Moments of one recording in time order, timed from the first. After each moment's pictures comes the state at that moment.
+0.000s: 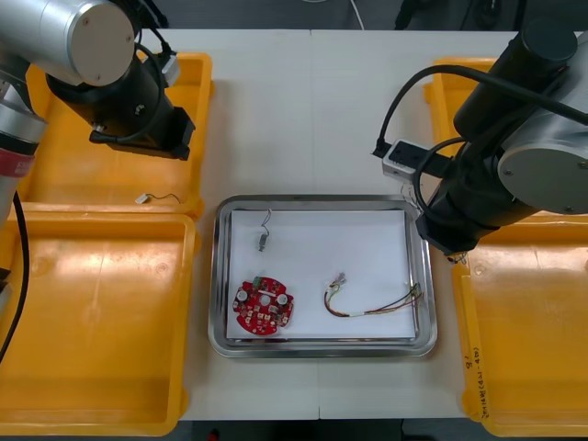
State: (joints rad) right arm -0.69 -0.75 0.42 -2.16 -0.84 1.92 1.60; left arm -0.87 0.58 -0.23 -1.59 0.68 1.79 -1.27
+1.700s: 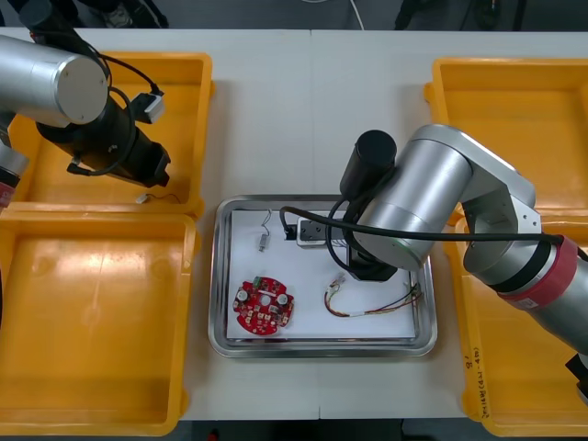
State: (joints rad) right arm -0.69 -0.50 0.70 -1.90 -0.52 1.70 2.11; left arm -0.77 0.63 -0.22 -1.40 0.73 1.57 -1.56
